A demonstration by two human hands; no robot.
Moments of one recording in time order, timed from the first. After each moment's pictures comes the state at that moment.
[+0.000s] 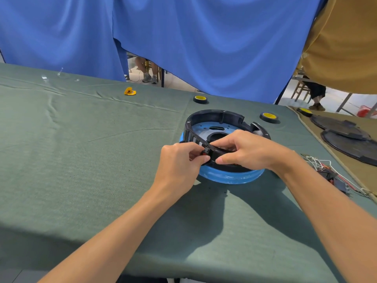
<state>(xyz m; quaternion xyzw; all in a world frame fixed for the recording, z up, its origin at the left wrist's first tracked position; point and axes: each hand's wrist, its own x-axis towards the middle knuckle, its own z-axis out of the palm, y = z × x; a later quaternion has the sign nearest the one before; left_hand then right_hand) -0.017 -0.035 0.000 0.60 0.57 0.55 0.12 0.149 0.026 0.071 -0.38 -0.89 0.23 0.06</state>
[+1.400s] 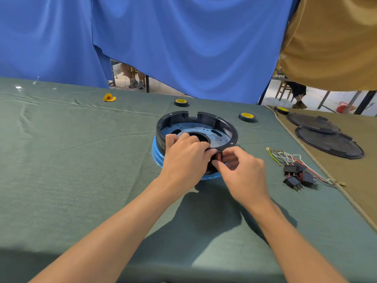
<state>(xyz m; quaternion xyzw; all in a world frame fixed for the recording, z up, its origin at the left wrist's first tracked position) 0.039 -0.009 0.011 0.73 0.57 0.35 -0.15 0.184 -0.016 0.002 -0.52 -0.71 0.05 0.47</state>
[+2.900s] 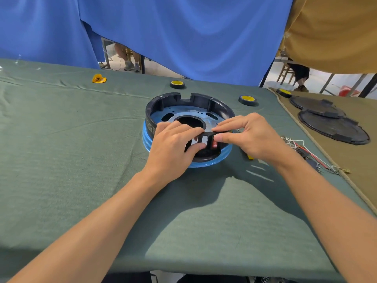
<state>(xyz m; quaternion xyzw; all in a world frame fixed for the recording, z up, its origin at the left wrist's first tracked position) 0.021 0.000 -0.010 0.76 0.49 0.42 -0.10 0.215 0.032 0.048 -0.44 -0.81 0.23 0.32</state>
